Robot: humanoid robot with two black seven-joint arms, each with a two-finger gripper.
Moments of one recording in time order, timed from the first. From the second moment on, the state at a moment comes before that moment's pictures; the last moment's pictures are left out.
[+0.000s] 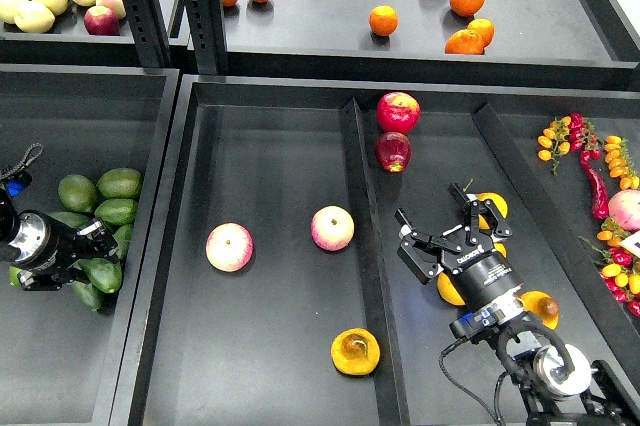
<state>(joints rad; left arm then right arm) -0.79 0.56 -0.18 -0.78 0.56 -0.49 0.49 0.06 0.02 1.42 1.03 0.28 0.50 -0.49</state>
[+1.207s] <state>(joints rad) -0.82 0.57 -0.59 -0.78 0.44 -0.49 0.49 0.06 0.02 1.41 1.02 0.28 0.50 -0.49</state>
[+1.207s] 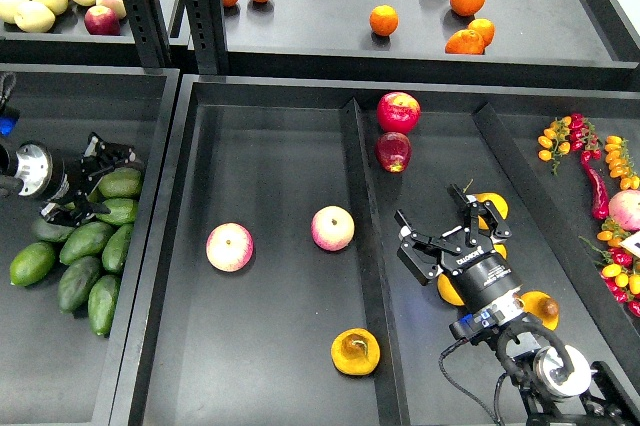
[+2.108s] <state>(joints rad) -0.13 0.02 -1.63 -1.02 -0.05 -0.49 0.49 0.06 0.01 1.22 1.01 0.28 0.50 -0.49</state>
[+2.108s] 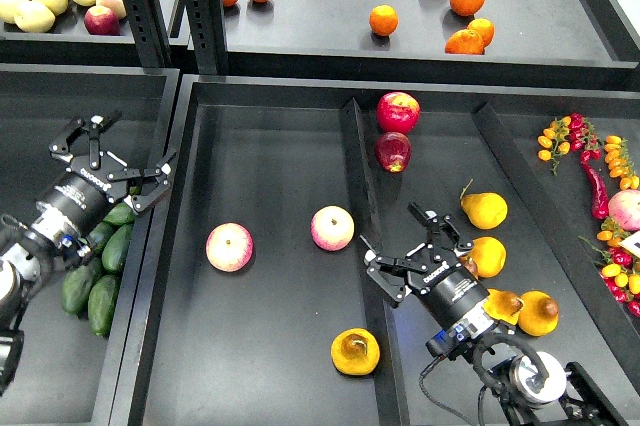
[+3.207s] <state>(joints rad) 0.19 0.00 -1.55 -1.15 -0.35 -0.49 0.49 0.35 -0.45 0.62 1.02 0.06 0.58 -0.49</state>
